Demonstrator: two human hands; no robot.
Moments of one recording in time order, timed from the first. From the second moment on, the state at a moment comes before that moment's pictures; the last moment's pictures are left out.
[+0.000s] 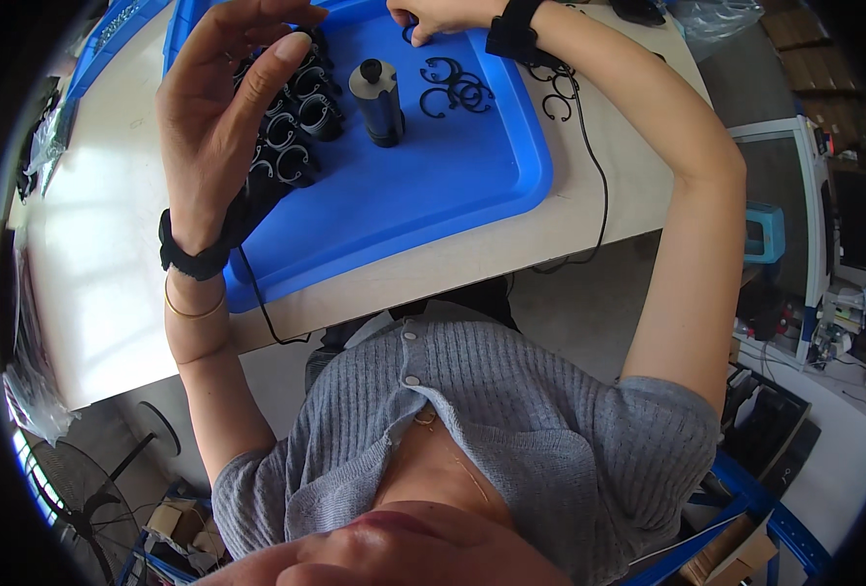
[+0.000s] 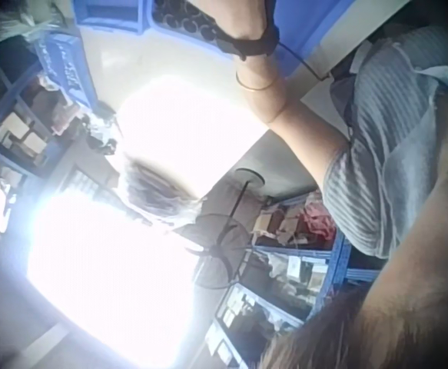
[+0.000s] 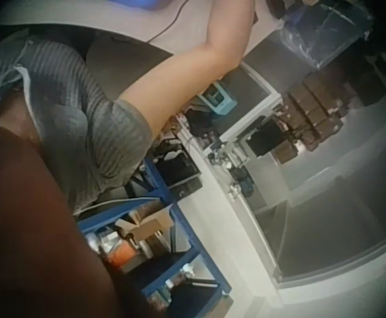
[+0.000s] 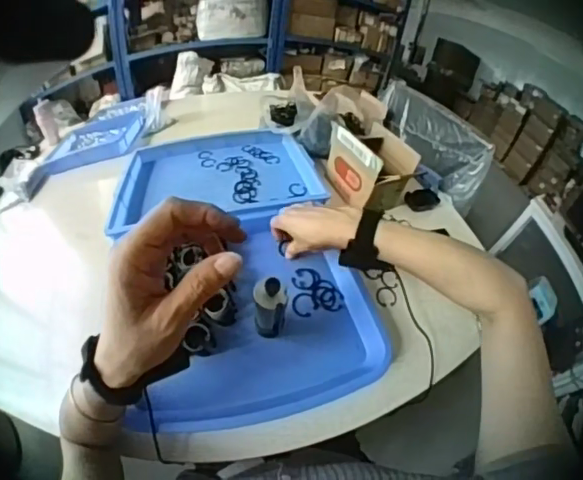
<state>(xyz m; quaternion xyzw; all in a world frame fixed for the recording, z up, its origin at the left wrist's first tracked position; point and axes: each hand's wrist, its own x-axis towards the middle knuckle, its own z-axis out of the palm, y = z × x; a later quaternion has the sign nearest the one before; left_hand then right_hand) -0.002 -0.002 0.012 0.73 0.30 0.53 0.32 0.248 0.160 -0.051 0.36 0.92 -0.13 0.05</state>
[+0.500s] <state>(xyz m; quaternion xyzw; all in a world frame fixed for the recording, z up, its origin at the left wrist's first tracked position) -0.003 -0.001 0.009 0.74 0.30 0.52 0.29 0.262 0.082 0.038 0.43 0.83 -0.30 -0.21</state>
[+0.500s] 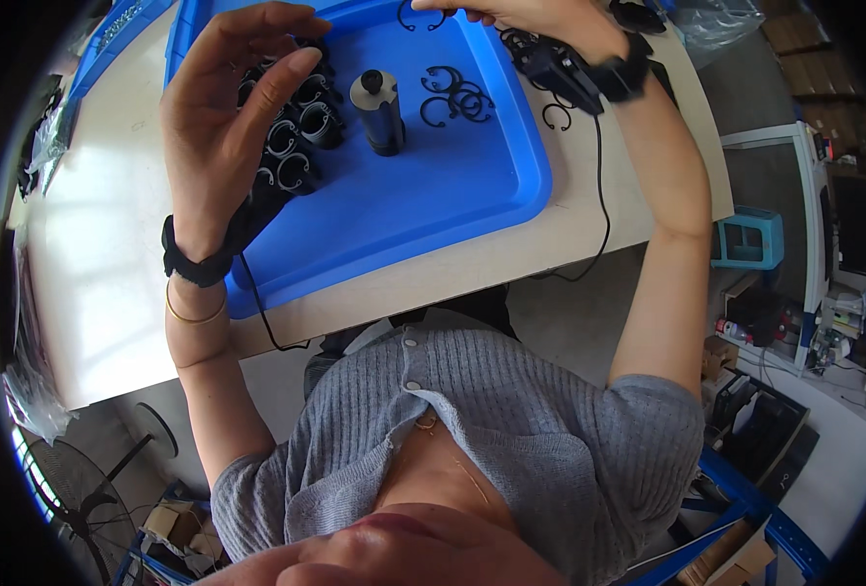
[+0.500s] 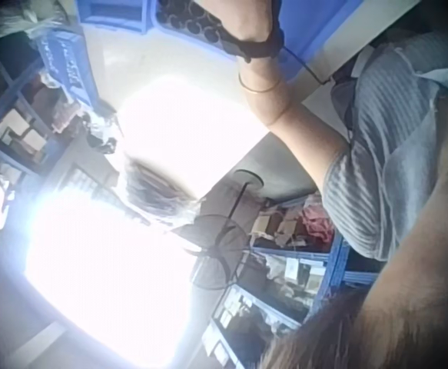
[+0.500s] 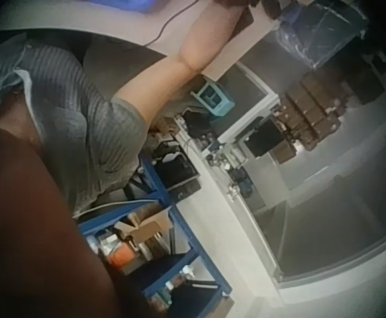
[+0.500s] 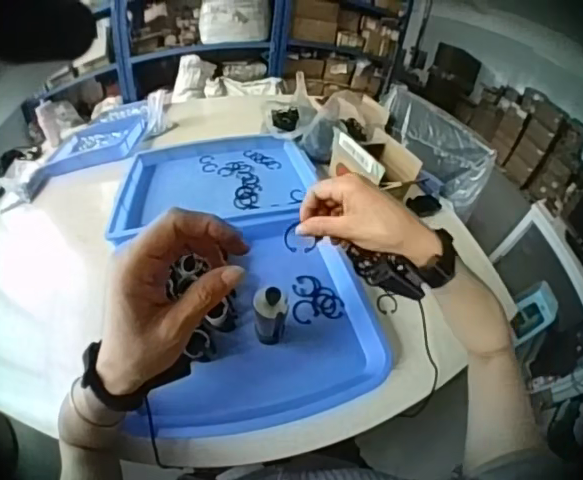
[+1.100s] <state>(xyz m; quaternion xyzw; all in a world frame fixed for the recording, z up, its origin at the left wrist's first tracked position) -0.011 -0.003 0.005 0.67 0.31 0.45 0.50 0.247 0.028 0.032 0.28 0.71 -0.54 -0.36</state>
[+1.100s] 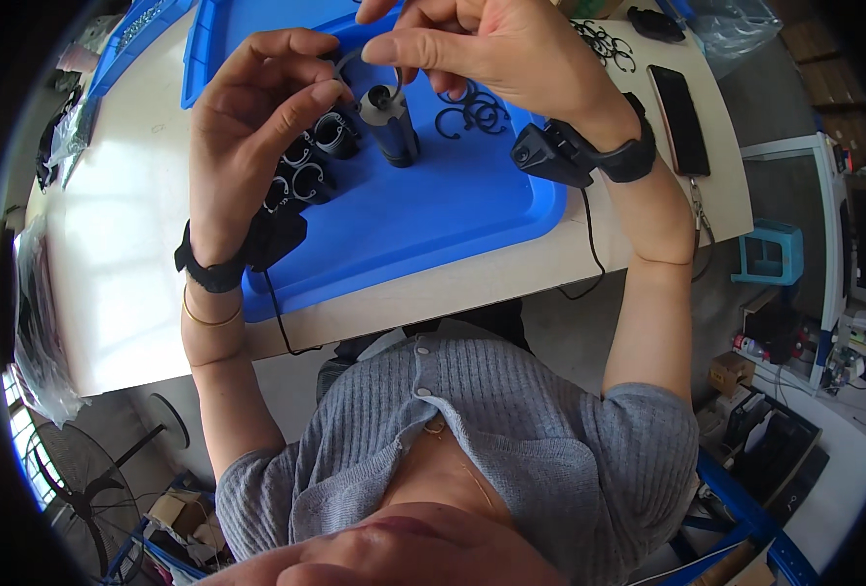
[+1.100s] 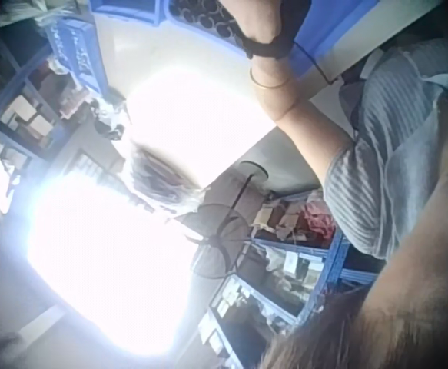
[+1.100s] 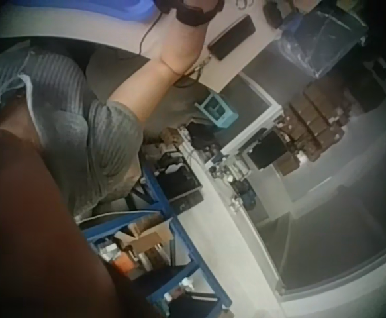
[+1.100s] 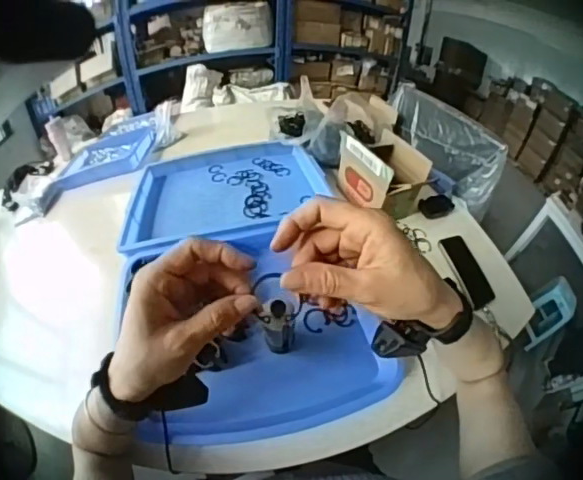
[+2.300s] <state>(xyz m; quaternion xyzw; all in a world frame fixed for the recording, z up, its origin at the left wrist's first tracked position) -0.003 0.001 0.007 0.81 0.31 0.43 0.26 0.262 0.033 0.033 0.30 0.74 -0.48 -0.35</state>
